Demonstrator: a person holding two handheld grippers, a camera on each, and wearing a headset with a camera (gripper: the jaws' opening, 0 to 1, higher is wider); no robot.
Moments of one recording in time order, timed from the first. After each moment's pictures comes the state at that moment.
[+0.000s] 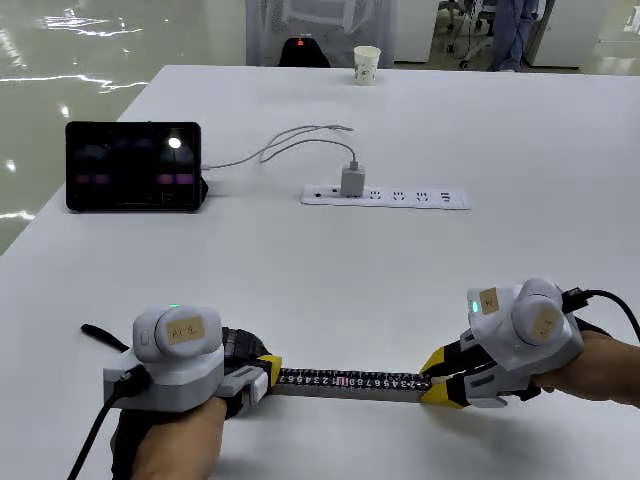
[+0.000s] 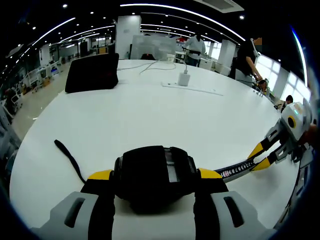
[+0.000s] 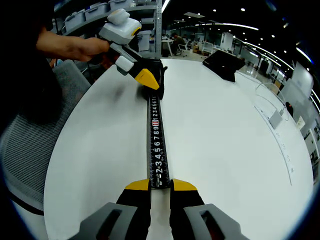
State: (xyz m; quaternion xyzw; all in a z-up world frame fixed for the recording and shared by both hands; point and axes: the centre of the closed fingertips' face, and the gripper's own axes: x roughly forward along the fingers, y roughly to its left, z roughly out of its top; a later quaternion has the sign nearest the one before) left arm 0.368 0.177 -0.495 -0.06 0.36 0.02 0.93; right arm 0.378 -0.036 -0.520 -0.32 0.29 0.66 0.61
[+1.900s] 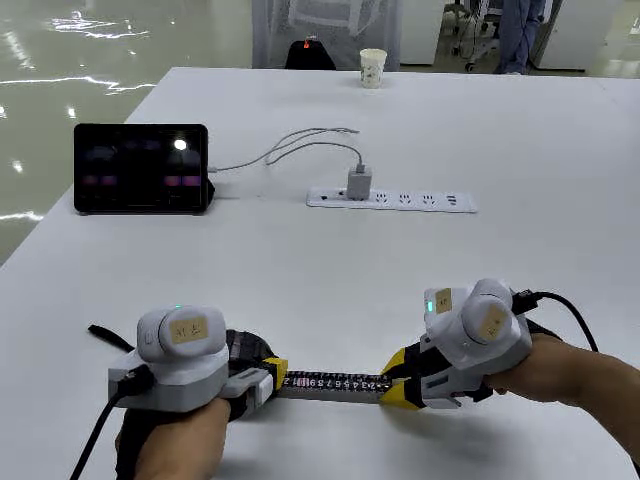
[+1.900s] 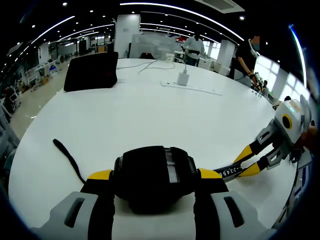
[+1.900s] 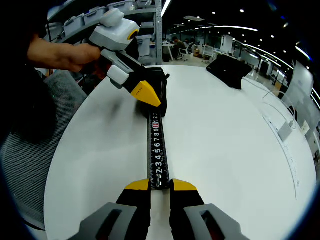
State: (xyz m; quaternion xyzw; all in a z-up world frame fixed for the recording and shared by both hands) left arm 0.368 0.177 -0.495 -0.07 0.36 0.02 0.93; right arm 0.370 0.015 -0.520 -0.30 0.29 0.67 0.61
